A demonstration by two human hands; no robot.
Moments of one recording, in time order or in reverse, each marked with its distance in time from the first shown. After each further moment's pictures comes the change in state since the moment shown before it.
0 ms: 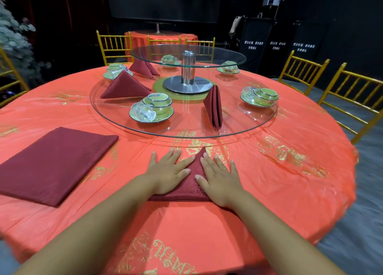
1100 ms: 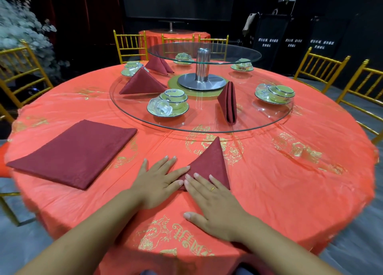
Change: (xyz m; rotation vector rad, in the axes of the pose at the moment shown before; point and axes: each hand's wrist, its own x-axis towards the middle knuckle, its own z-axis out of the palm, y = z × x) left_hand -0.083 -0.032 0.014 0.039 0.066 -0.031; right_hand -0.071 -0.064 -0.003 -0.116 -0.006 -0.453
